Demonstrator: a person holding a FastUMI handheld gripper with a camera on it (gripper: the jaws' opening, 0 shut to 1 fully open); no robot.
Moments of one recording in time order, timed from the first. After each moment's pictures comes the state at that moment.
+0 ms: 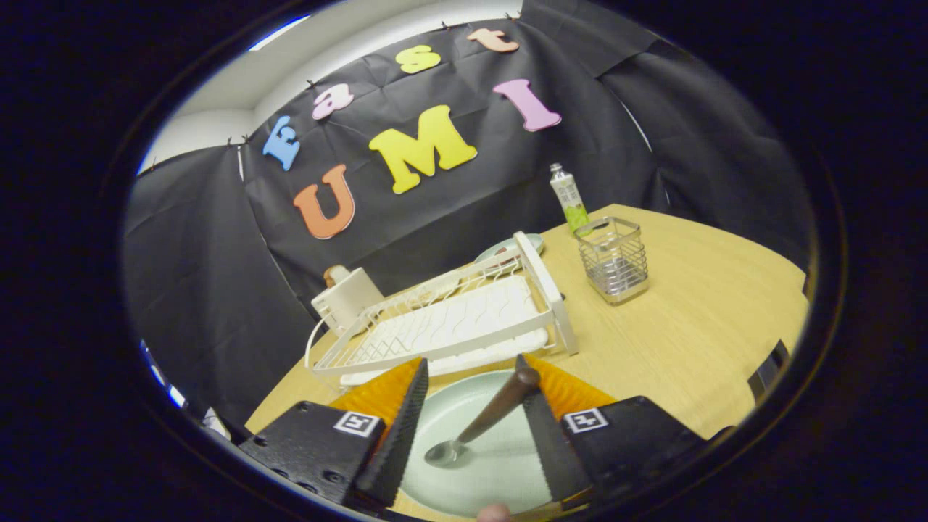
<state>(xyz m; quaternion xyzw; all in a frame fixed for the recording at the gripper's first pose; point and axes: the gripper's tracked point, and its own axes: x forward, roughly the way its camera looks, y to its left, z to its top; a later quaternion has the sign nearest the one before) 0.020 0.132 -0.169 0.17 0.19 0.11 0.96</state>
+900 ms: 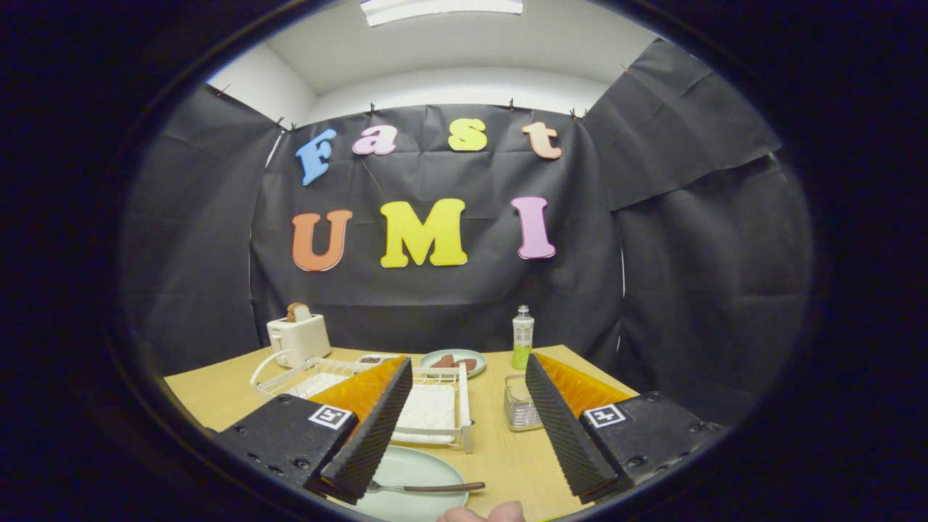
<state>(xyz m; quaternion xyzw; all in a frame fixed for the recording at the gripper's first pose) -0.002 0.074 -0.039 0.00 0.01 0.04 1.00</state>
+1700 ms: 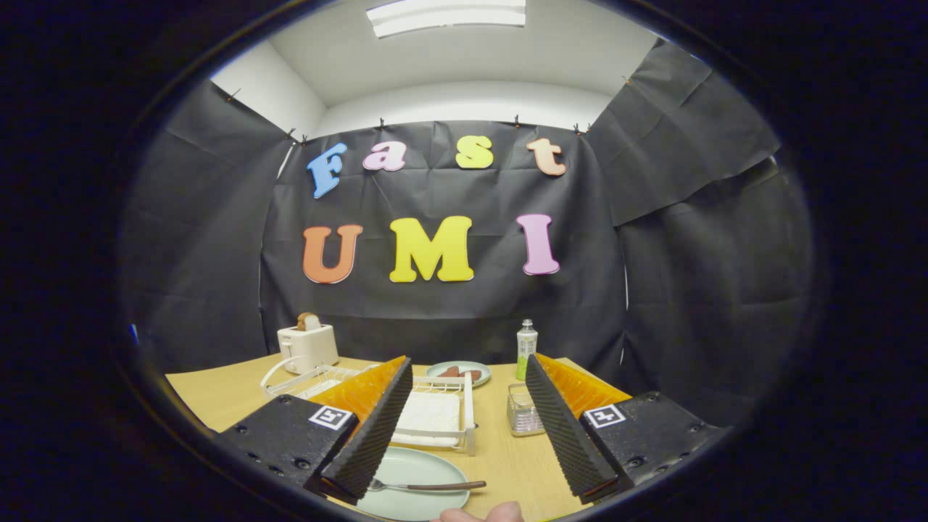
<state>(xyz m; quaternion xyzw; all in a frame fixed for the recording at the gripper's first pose) -0.023 0.072 -0.035 0.00 -0.02 0.06 1.00</state>
